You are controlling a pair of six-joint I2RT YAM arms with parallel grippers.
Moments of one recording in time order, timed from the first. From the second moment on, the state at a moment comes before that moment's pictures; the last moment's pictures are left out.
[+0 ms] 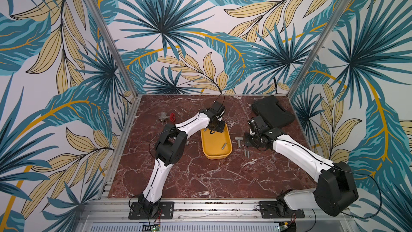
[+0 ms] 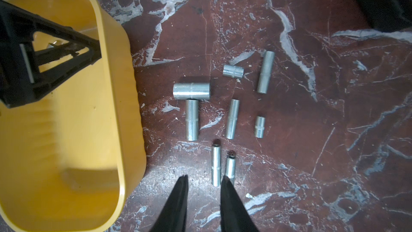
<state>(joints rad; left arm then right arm) -0.63 2.25 1.83 -0.65 0.13 -0.30 0.41 1.40 0.98 -0.67 0.11 0.49</state>
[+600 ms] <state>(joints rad) -0.64 2.33 1.87 -0.63 0.10 -0.26 0.41 1.40 0.96 -0.66 0.11 0.49</state>
